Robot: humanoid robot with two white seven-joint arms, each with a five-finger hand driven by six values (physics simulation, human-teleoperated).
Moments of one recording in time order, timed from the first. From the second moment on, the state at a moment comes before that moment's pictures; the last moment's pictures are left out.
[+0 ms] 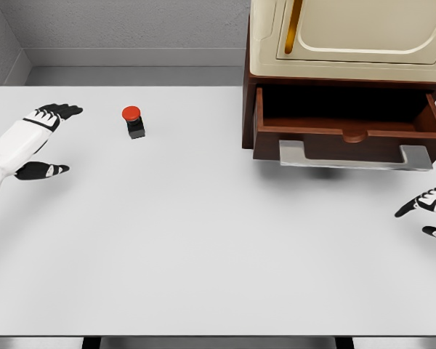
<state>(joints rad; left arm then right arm) -0.15 0.59 0.00 -1.41 -0.54 -0.61 -0.15 0.38 -0.98 -0.25 -1.70 0.16 -0.61 0.46</state>
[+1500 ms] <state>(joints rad) -0.57 0.27 -0.27 -0.90 -0.03 -0.18 -0.19 0.36 -1.00 -0.27 -1.76 0.18 -0.61 0.49</state>
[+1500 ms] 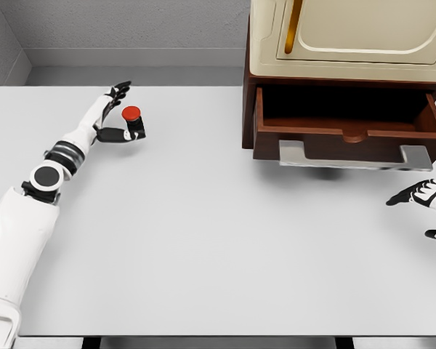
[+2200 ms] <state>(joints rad) -0.58 0.25 -0.28 -0.81 -0.06 -0.25 -0.19 0.39 -1.01 -0.27 -1.76 0.18 -0.61 0.49</state>
